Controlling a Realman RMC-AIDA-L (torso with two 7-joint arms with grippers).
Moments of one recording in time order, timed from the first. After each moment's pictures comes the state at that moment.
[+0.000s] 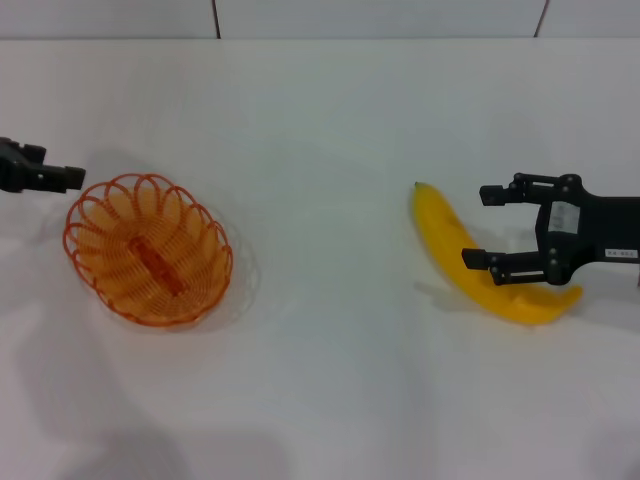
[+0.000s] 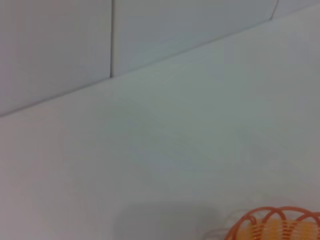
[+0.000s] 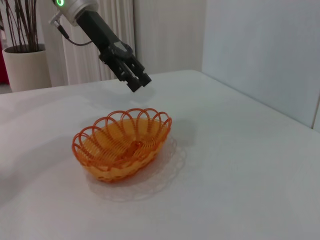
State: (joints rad) left arm -0.60 -1.92 0.75 0.94 2.37 1.42 -1.95; right arm 0.38 2.03 -0.84 -0.82 -1.95 -1.53 1.24
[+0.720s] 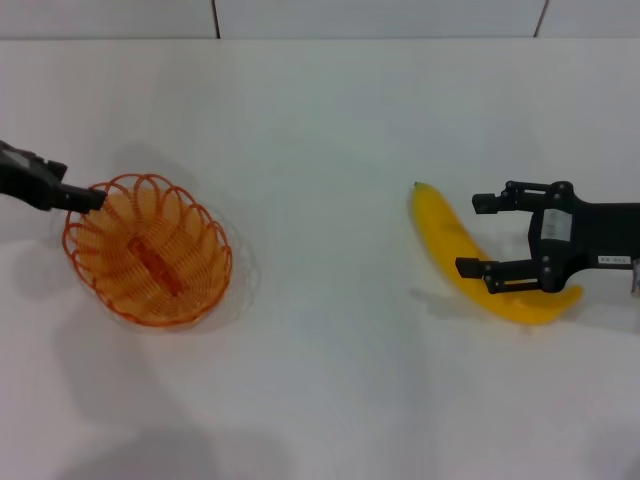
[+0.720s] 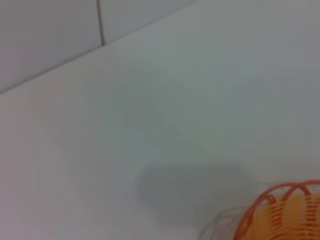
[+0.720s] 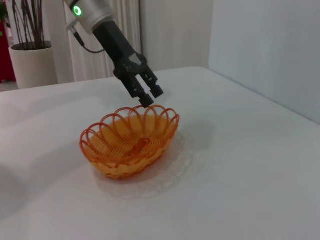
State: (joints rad) left arm -0.67 -1.98 0.77 0.91 2.55 1.33 -1.93; right arm 0.39 2.04 -0.86 -0.82 -1.96 -1.53 1.24
